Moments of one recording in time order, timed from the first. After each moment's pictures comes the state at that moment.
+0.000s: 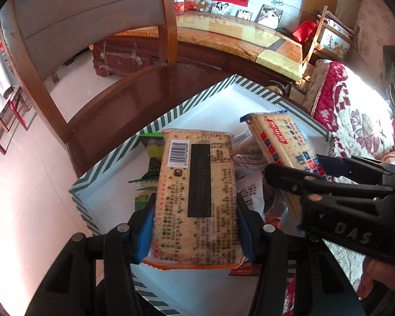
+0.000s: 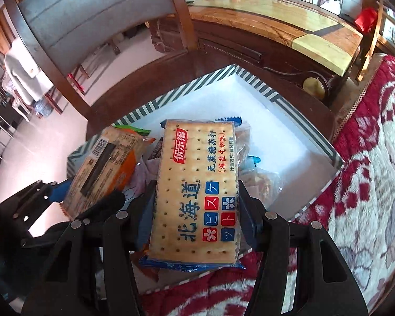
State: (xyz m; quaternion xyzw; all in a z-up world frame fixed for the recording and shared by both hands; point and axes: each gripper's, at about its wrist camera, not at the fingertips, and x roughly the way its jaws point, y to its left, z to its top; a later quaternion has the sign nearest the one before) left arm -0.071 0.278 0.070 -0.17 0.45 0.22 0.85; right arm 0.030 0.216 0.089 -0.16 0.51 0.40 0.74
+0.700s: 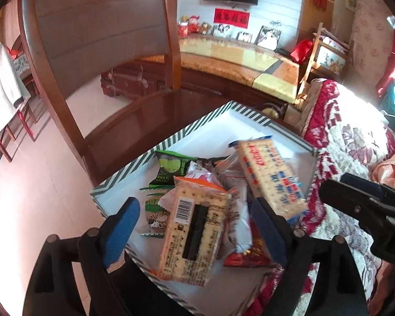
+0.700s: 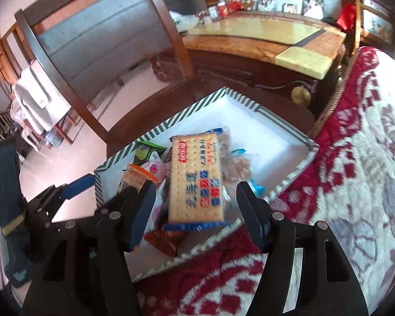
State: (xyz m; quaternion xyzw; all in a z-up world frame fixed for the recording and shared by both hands) left arm -0.101 0.258 0.107 -0.15 0.38 0.23 0.88; right arm -0.006 0.153 0.136 -0.07 0.46 0.40 0.79
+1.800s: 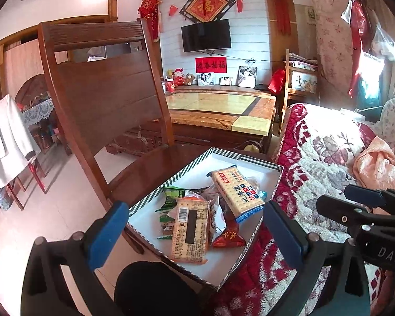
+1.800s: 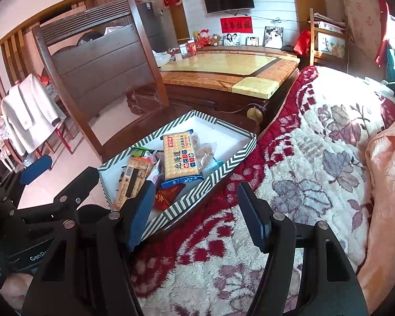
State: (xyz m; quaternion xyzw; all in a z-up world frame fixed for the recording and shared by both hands) left arm -0.177 0.188 0.166 -0.05 0.27 0.24 0.93; right arm -0.104 0.071 0.186 -0.06 0.38 0.32 0.87
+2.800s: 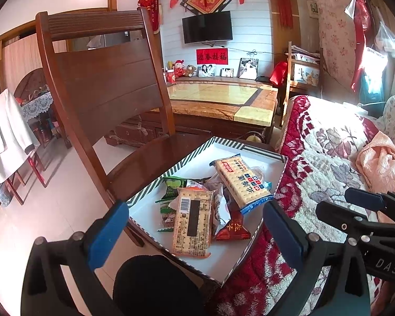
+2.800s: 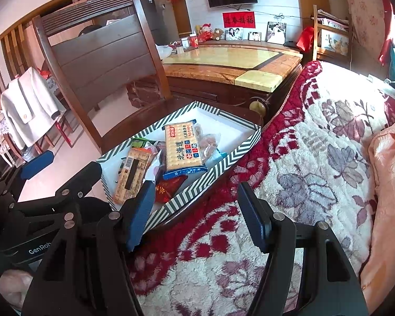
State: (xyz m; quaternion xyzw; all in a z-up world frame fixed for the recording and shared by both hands) left arm -0.174 0.193 0.153 -0.05 0.29 0.24 0.92; right arm -0.105 0.076 0.173 -0.06 0.40 0.32 0.86
